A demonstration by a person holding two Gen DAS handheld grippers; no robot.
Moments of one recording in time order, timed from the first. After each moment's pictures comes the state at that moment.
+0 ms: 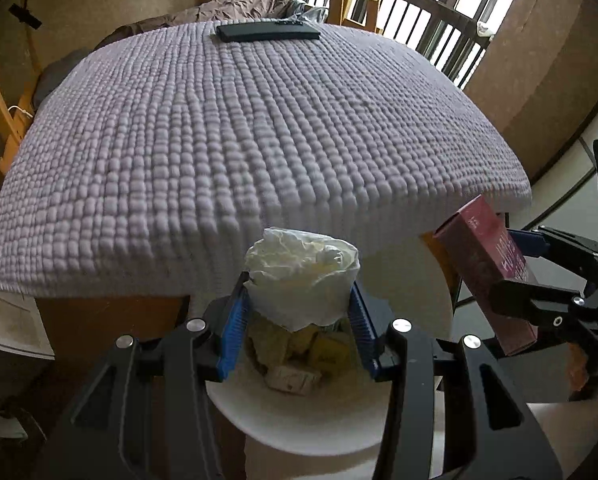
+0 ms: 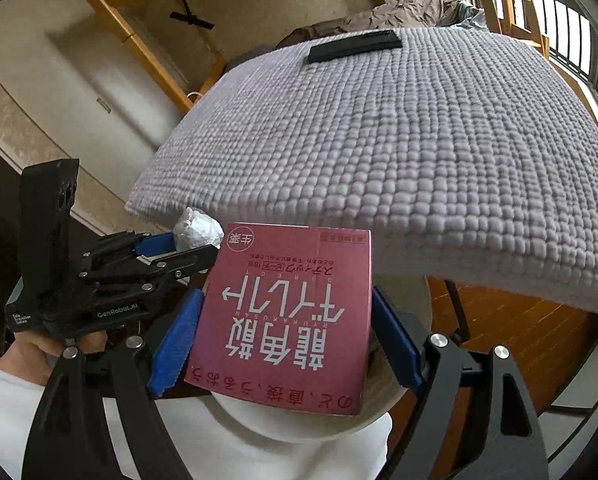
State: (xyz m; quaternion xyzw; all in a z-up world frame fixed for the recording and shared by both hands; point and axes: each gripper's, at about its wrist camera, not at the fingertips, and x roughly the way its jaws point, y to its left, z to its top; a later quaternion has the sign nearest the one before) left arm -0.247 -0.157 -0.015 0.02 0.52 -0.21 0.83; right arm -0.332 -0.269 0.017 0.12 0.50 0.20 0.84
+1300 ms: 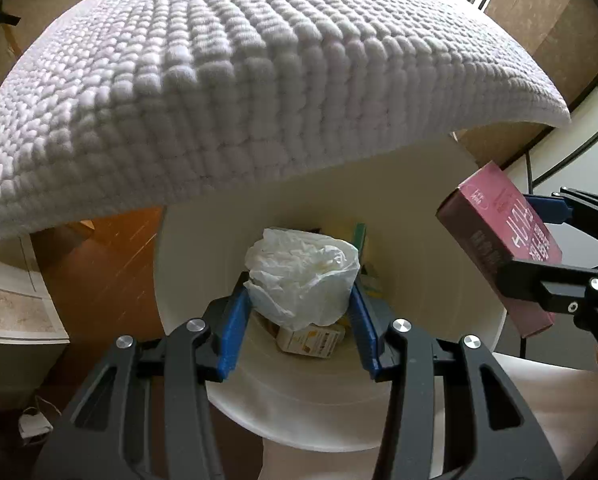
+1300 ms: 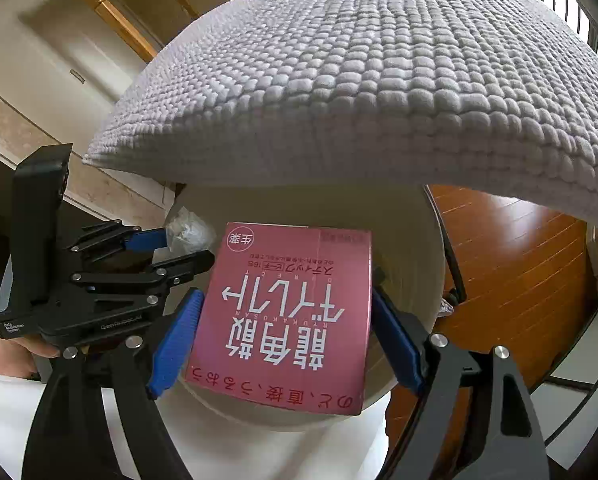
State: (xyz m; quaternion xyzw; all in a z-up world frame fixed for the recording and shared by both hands) left arm -0.261 -0.181 -0.120 0.08 0.59 -0.20 0.78; right arm -0.326 -0.246 -0.066 0.10 0.56 0.17 0.80
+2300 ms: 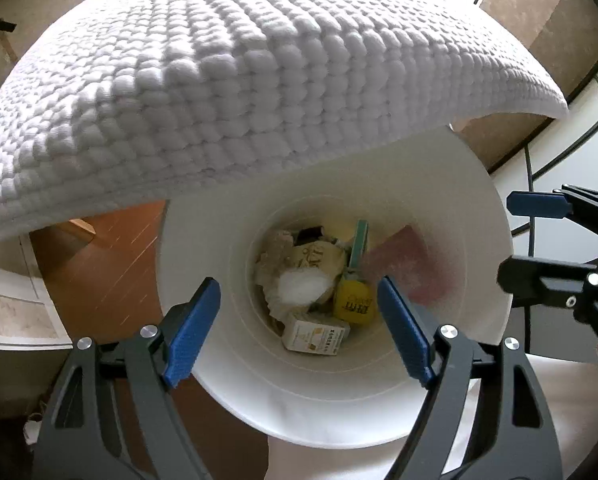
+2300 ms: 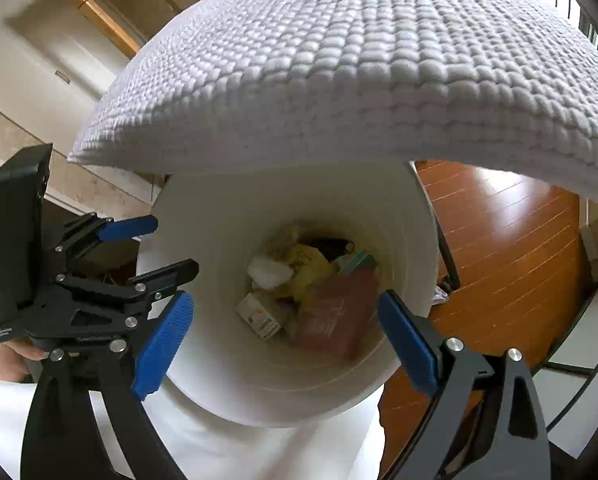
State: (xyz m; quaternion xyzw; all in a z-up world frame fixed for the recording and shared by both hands) left arm -0.258 -0.170 -0.136 0.08 0.58 -0.21 0.78; right arm -0.317 -0.231 -0.080 0.11 0.57 0.15 0.80
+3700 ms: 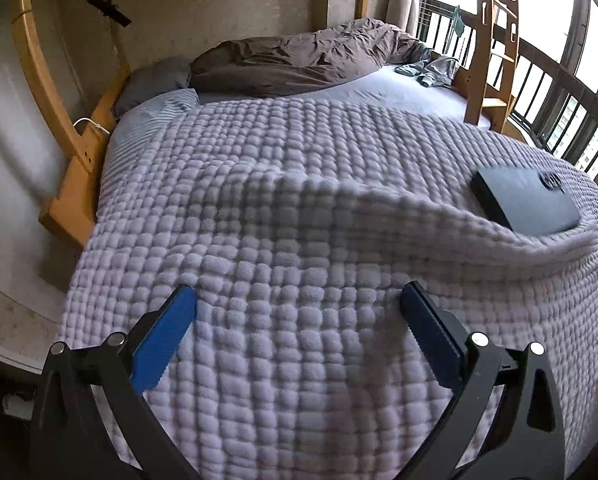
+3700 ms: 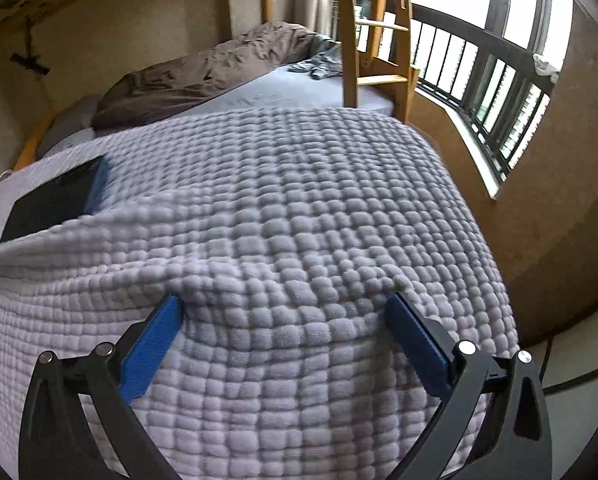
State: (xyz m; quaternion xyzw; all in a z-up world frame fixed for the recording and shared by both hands) left arm 0.069 -0.071 -0.087 0.00 0.48 -0.02 0.88; right arm -0.016 -0.406 -0.035 0.05 0.46 -0.11 0.88
